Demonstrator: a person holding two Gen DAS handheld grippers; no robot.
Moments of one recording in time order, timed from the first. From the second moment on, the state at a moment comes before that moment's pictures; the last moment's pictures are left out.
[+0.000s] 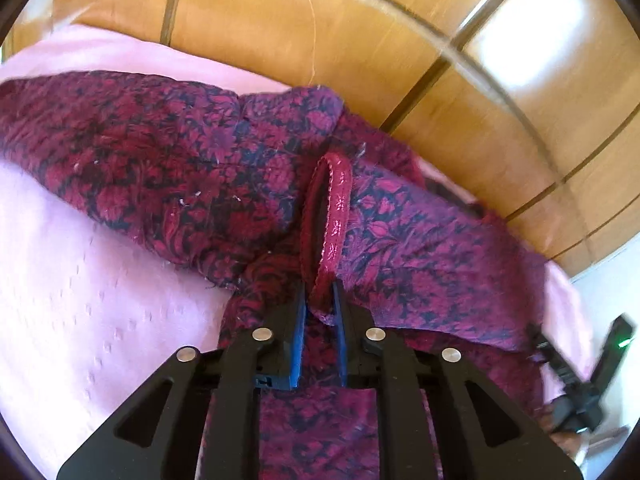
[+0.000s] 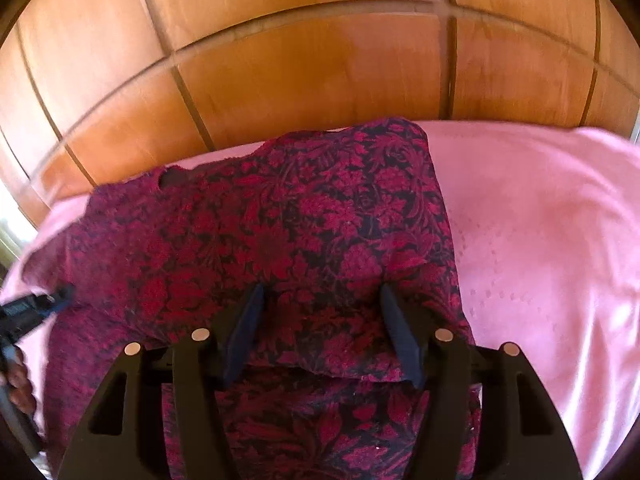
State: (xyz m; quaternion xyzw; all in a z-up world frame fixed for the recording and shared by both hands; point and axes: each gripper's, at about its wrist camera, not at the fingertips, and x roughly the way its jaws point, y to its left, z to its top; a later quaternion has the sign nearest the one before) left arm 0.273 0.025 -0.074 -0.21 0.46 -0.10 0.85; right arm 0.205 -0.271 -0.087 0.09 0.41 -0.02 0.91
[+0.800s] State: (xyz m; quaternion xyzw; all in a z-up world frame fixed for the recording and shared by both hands) left arm 0.265 0.372 -0.100 -0.50 0.35 0.18 0.77; right arm 0.195 -0.254 -0.086 0.04 0.39 -0.06 0.92
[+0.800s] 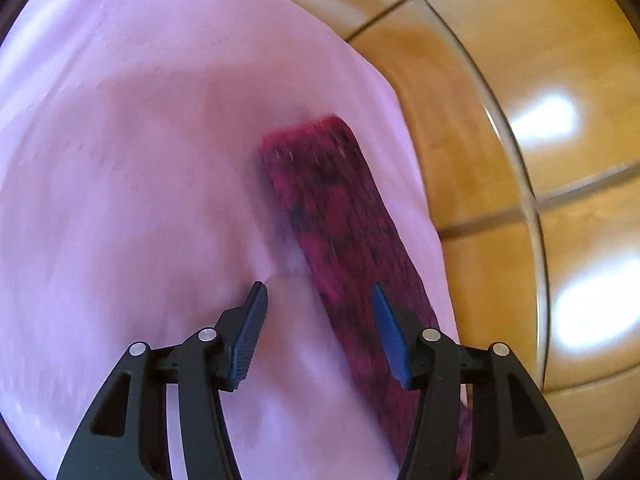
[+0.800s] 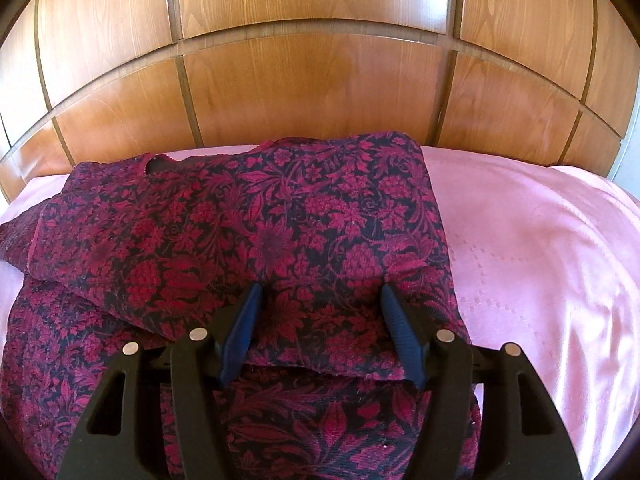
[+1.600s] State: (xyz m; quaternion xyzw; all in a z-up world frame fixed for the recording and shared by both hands) left arm 0.260 0.092 -0.015 -0.22 0.38 -0.10 0.89; right arm 0.197 -0.259 -0.086 0.05 0.38 -0.05 0.92
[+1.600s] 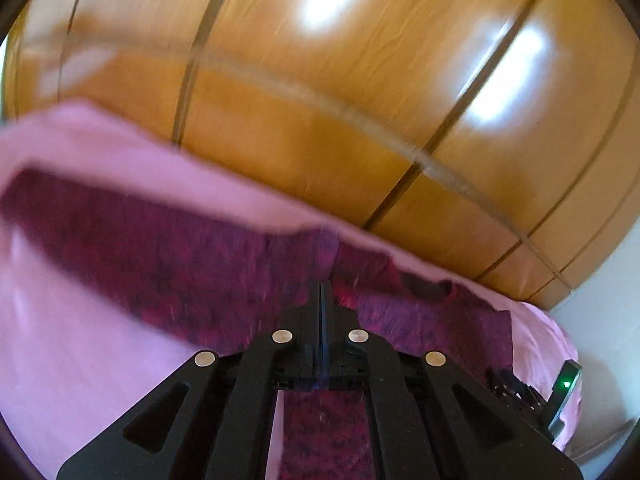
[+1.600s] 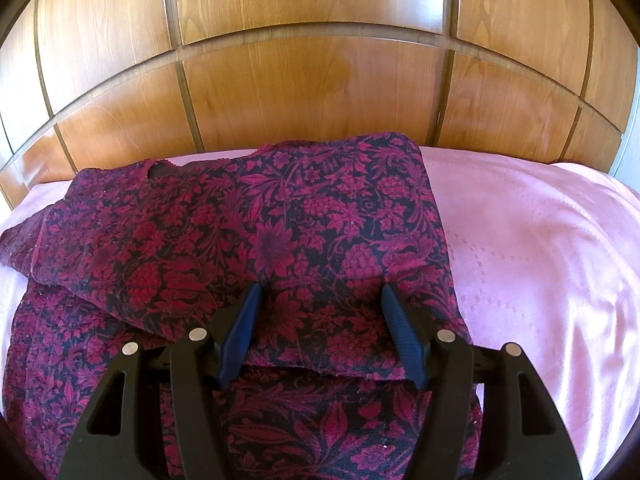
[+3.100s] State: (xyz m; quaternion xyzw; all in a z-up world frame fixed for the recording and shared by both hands) left arm 0.223 0.009 -0.021 -0.12 0.38 -0.16 0.90; right arm 0.199 -0.253 -0.086 0.05 0.39 -0.05 0.92
